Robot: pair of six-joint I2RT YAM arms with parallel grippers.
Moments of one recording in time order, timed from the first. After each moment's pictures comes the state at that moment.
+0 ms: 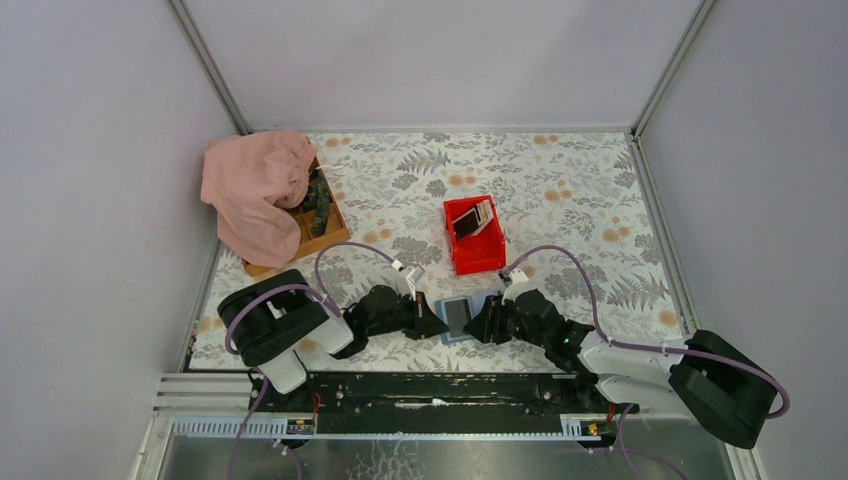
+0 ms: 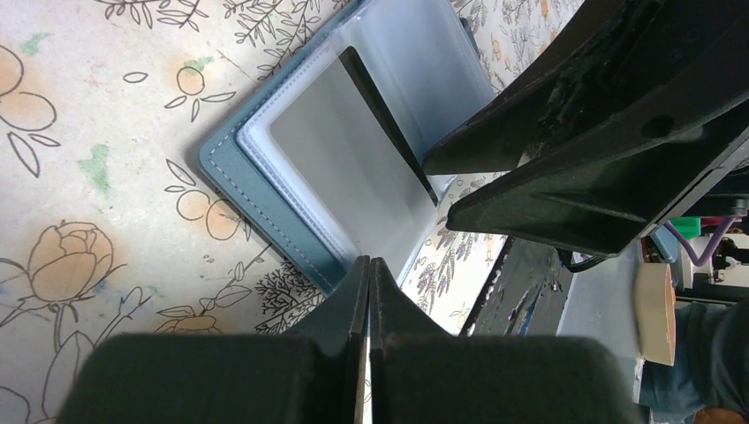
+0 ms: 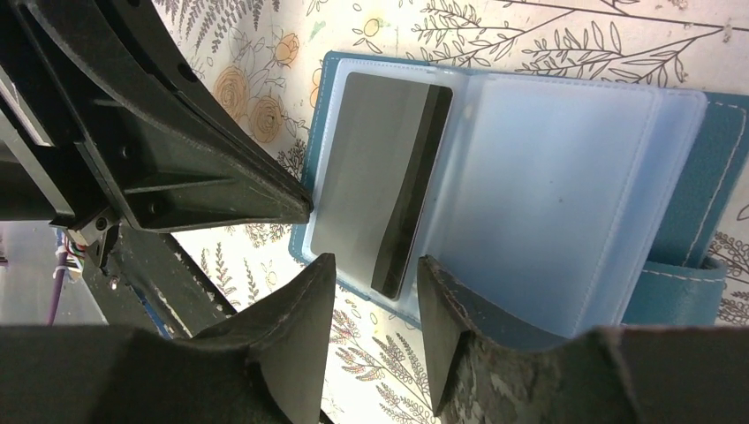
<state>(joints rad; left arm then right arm) -0.90 1.66 0.24 1.01 0.27 -0.85 0.87 1.04 0.11 0.37 -0.07 0.72</state>
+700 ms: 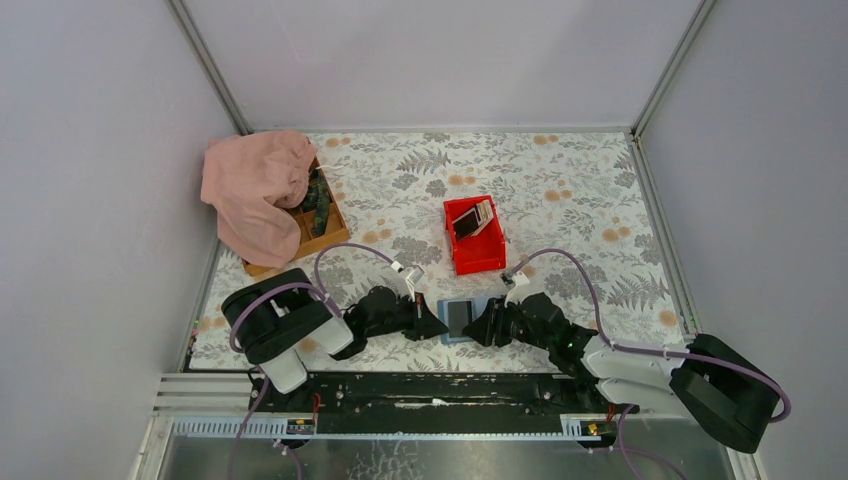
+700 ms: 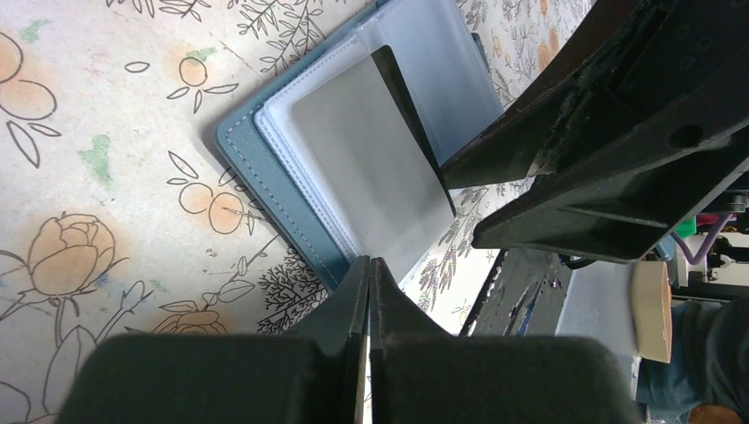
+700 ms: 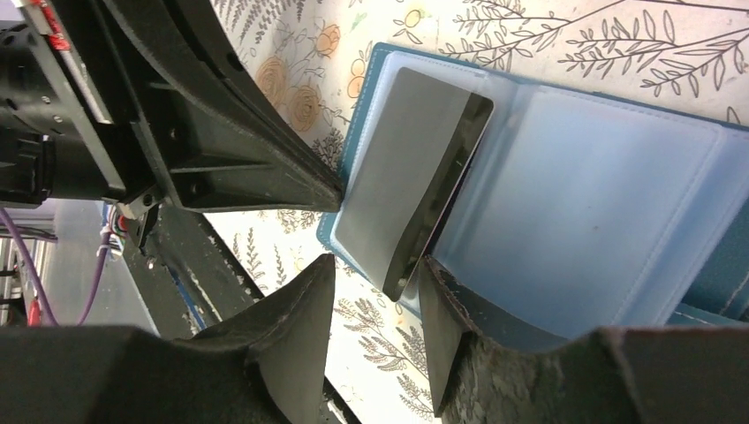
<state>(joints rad) -0.90 1.68 0.22 1.05 0.27 -0.86 0.86 1.04 0.07 0.49 -0.14 0.74</state>
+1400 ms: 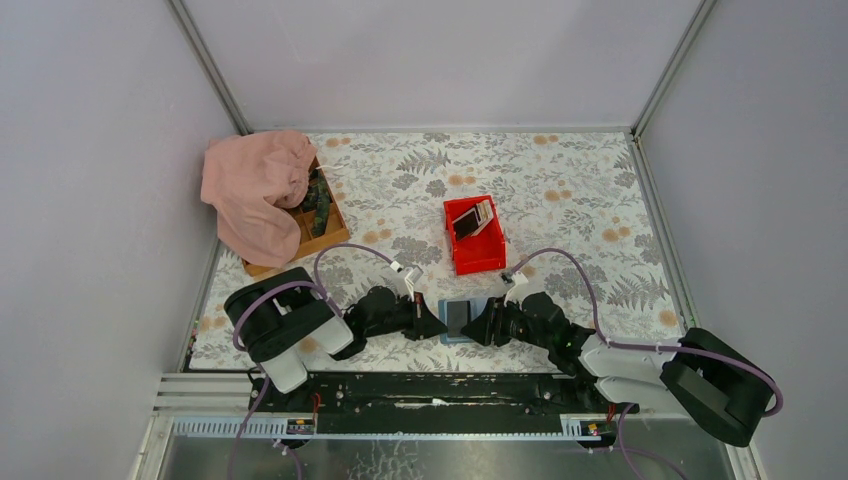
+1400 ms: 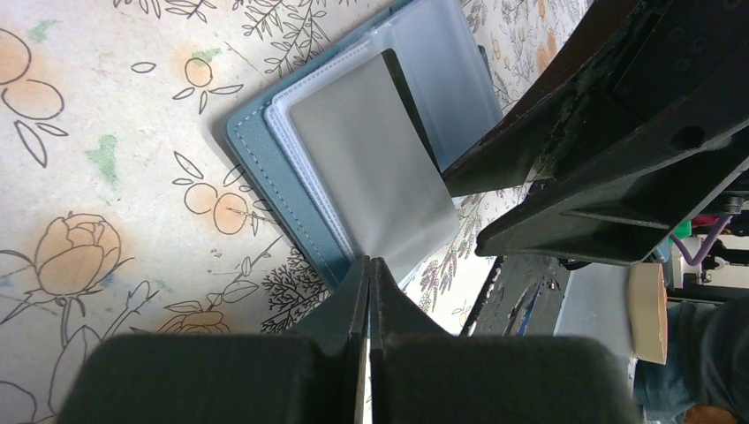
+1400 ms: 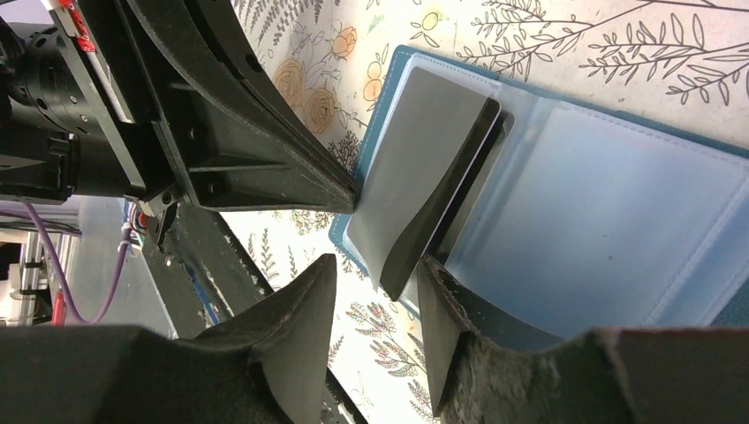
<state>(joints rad) -0.90 1.70 0.22 1.08 0.27 -0.87 0.84 1.08 0.05 0.57 -0.20 0.76</state>
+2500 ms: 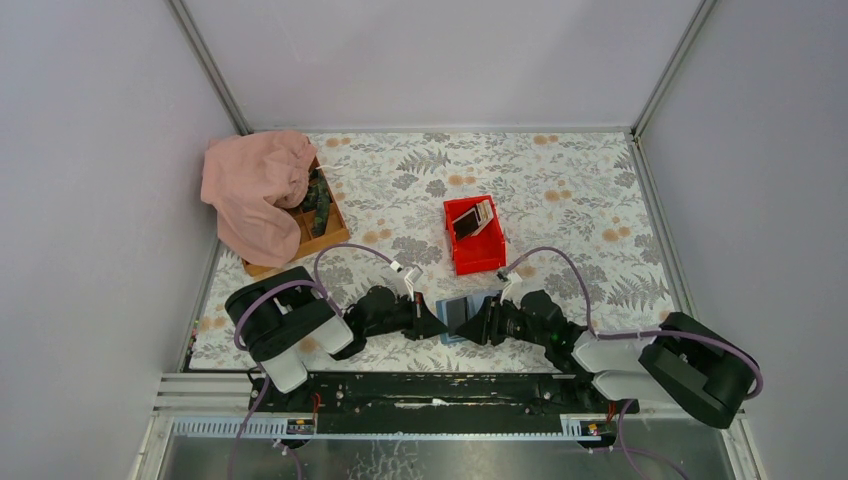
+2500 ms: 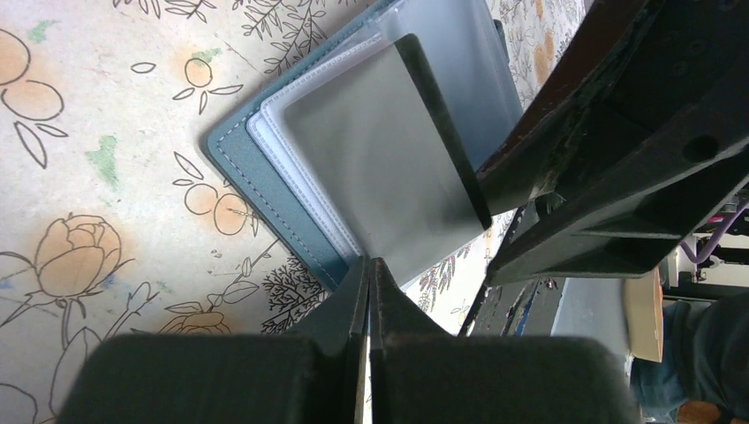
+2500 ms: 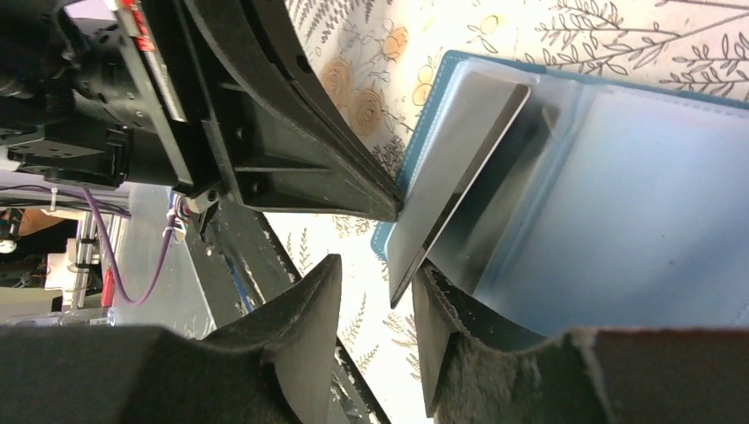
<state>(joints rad) -0.89 1.71 0.22 1.09 0.28 -0.87 0.83 1.23 0.05 0.76 -0.29 0.80</state>
